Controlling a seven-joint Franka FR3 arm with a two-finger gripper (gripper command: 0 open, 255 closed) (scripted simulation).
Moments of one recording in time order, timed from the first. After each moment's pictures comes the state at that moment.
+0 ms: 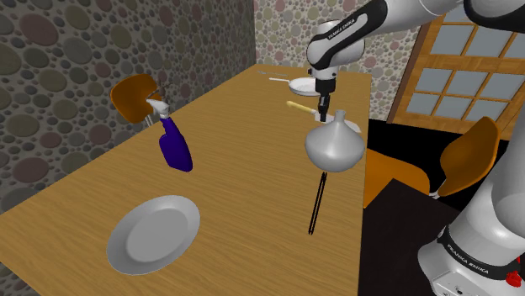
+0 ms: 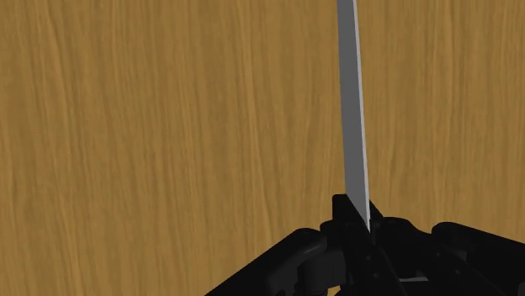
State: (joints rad) arm 0.05 0.23 -0.31 -1.95 0.07 2.04 -0.74
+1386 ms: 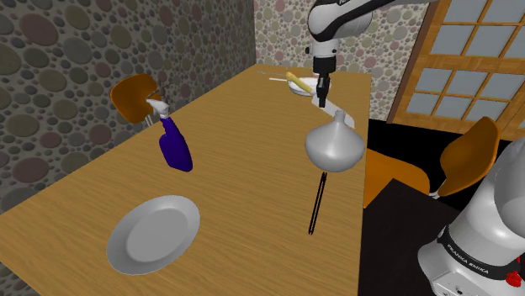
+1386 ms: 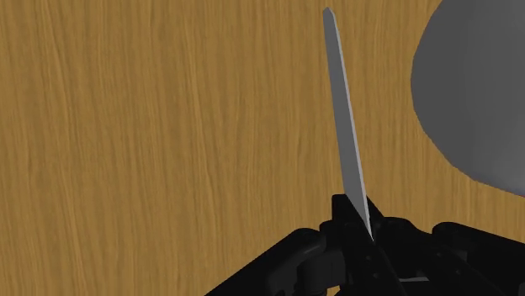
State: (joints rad) arm 0.10 0.06 -0.28 -1.93 0.02 1.87 -0.63
